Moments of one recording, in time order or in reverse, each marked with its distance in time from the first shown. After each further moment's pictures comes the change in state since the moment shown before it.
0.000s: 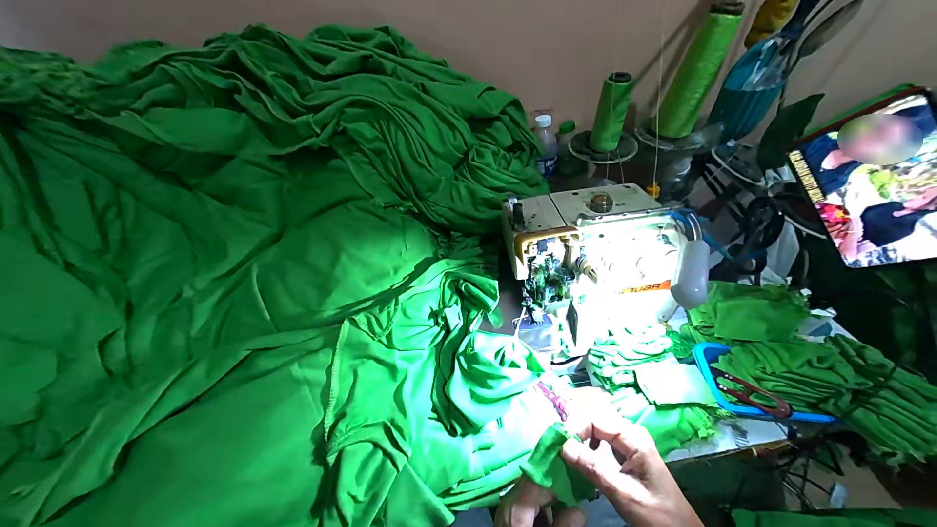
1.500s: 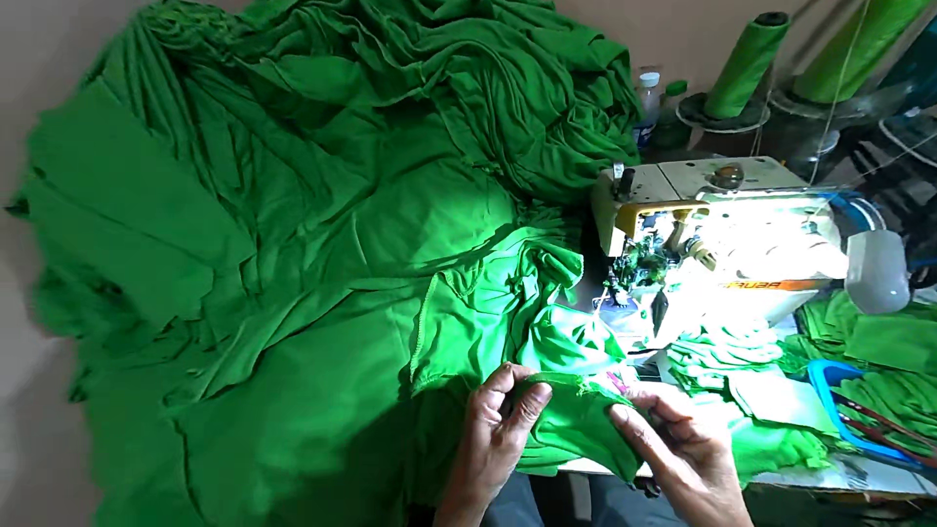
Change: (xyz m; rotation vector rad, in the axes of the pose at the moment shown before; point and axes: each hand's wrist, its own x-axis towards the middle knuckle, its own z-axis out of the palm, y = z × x) left_hand 0.049 0.013 -0.078 -0.003 0.304 0.145; right_hand 0.021 0.003 0.032 0.022 0.056 -0.080
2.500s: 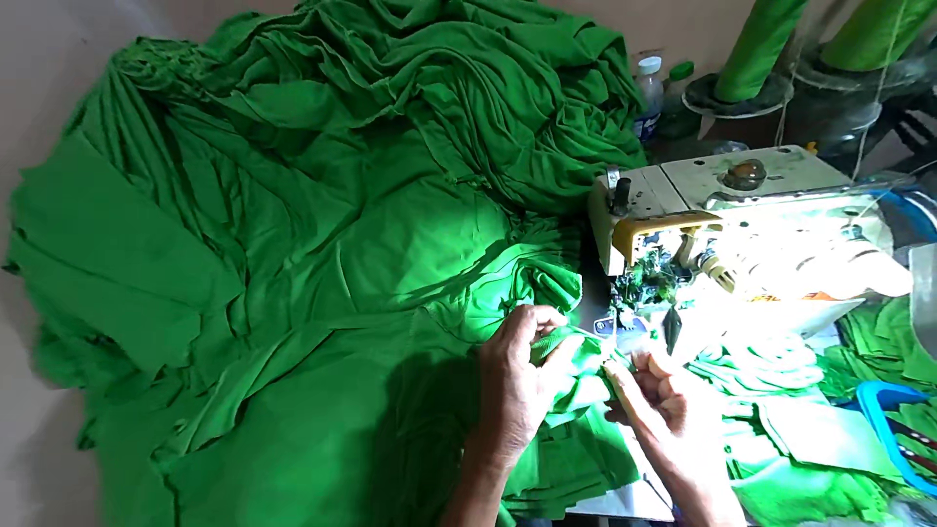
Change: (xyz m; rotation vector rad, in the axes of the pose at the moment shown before) left_hand 0.085 -0.009 0.029 0.623 0.091 0.362; right_hand 0.047 0.024 0.011 -0.321 0.193 0.243
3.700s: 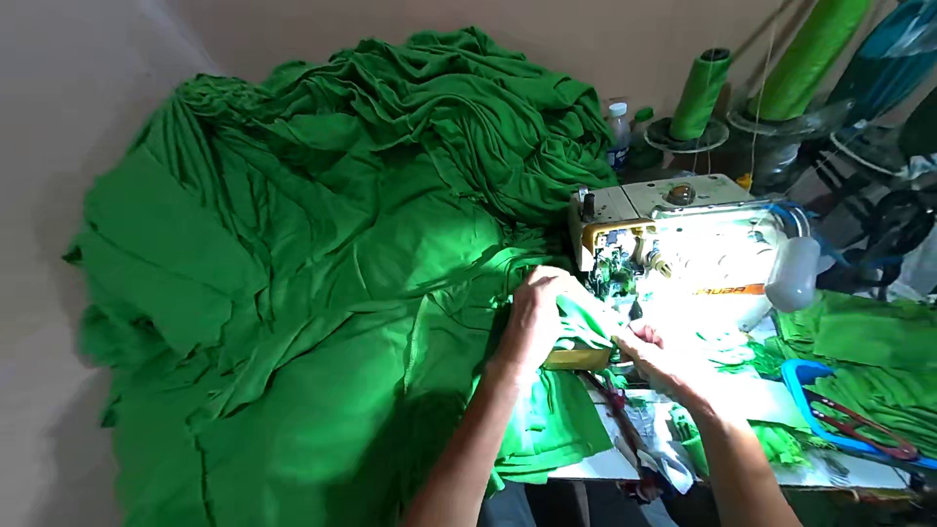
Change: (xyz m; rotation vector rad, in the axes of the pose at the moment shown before) left_hand 0.031 0.002 0.023 -0.039 -0.266 0.026; right_hand 0.053 -0.012 -0.054 -0.300 -0.357 0.275
